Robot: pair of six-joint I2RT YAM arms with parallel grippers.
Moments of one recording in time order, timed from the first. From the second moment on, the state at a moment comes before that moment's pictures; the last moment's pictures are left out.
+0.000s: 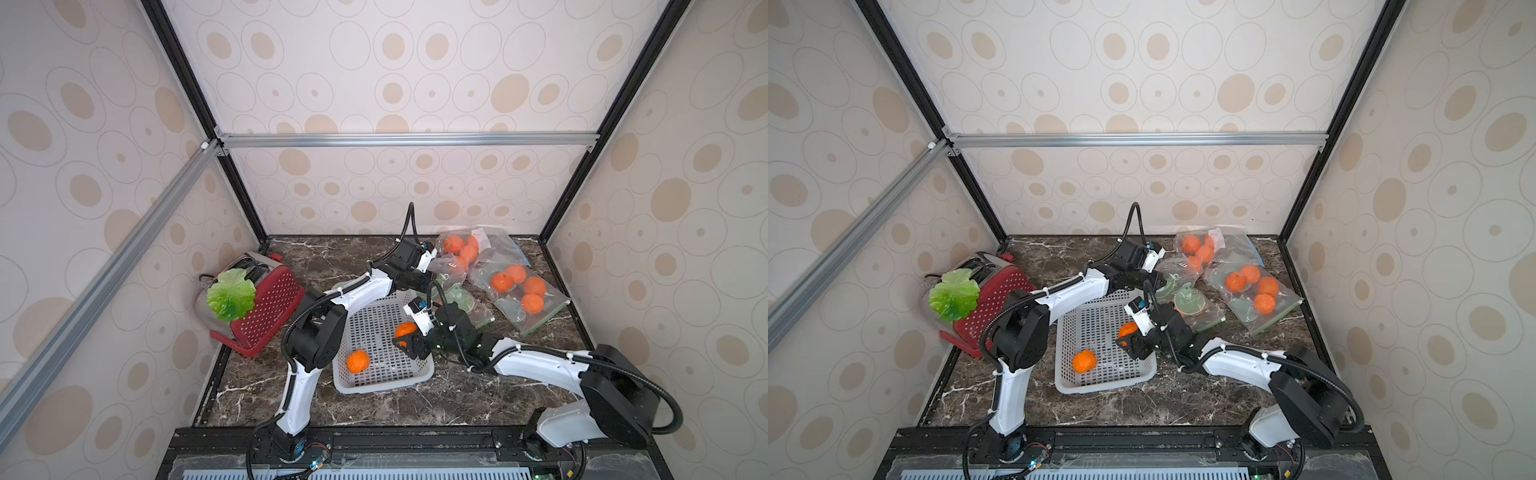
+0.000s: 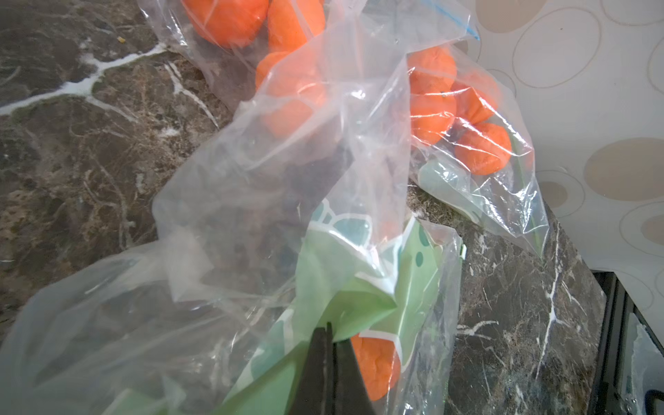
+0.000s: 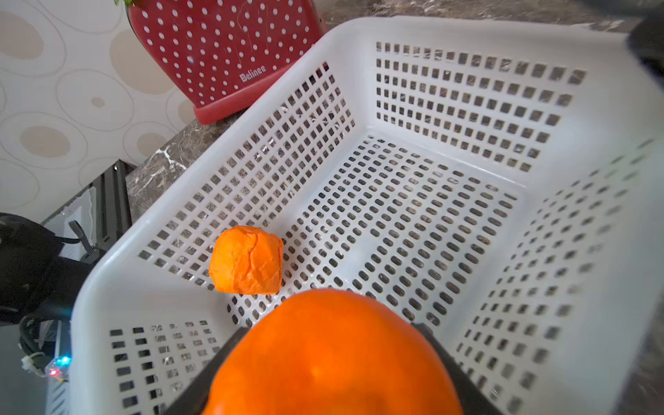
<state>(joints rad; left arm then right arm) -0.63 2.10 1.69 -0.33 0.33 -0.25 0.83 1.47 0.72 0.22 -0.23 0.21</state>
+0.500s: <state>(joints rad) -0.63 2.10 1.69 -0.34 0.34 -0.25 0.88 1.47 0.74 0.23 -0.15 0.11</state>
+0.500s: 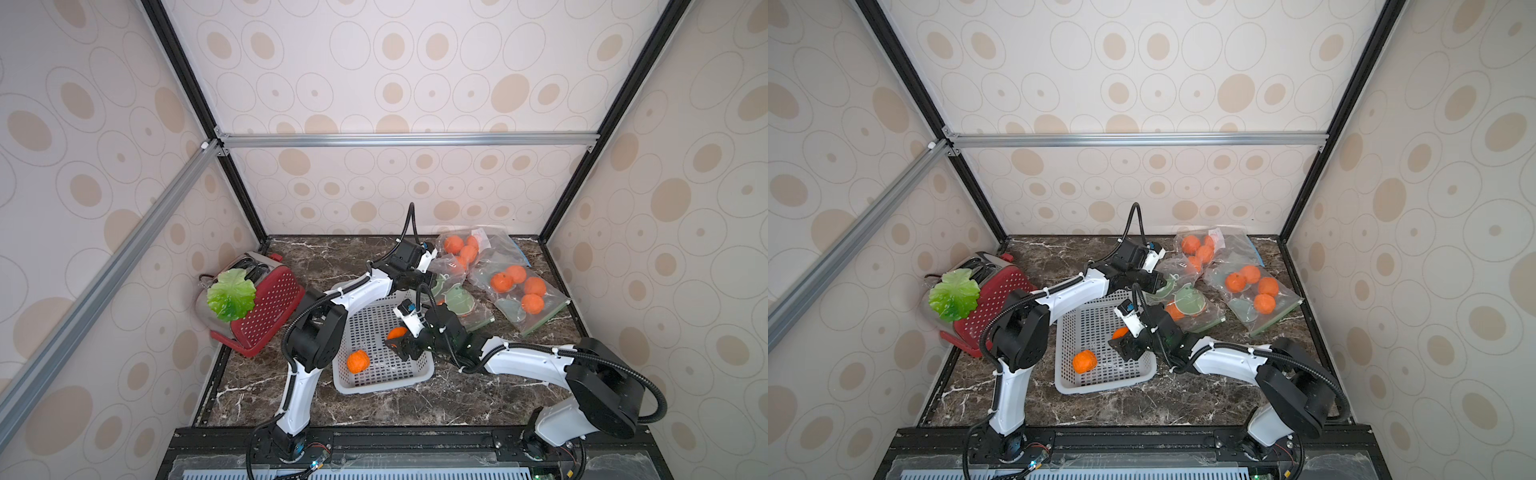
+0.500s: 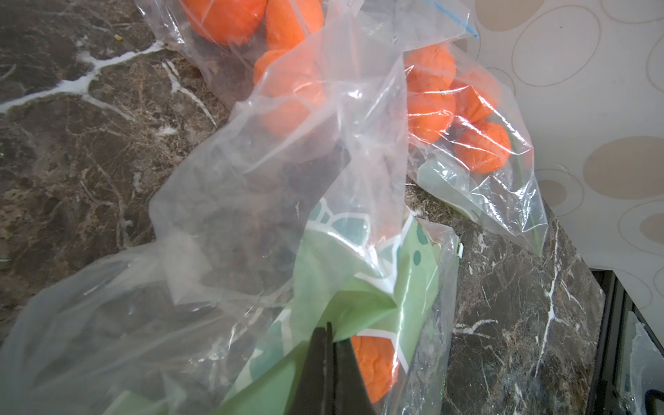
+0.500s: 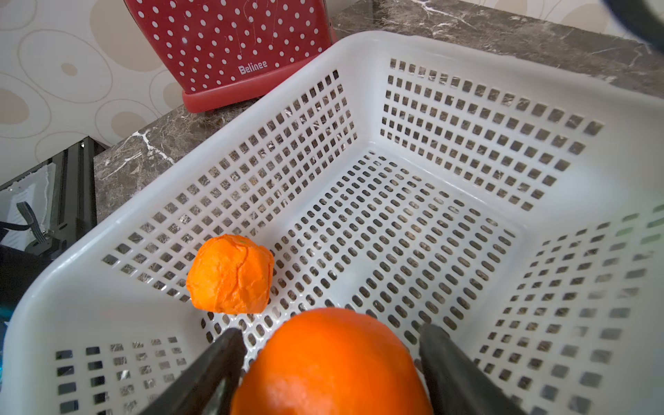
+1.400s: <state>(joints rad) -0.63 2.22 1.84 -0.45 0.21 -0.22 0.54 0.95 0.39 -0.30 0.24 0.46</state>
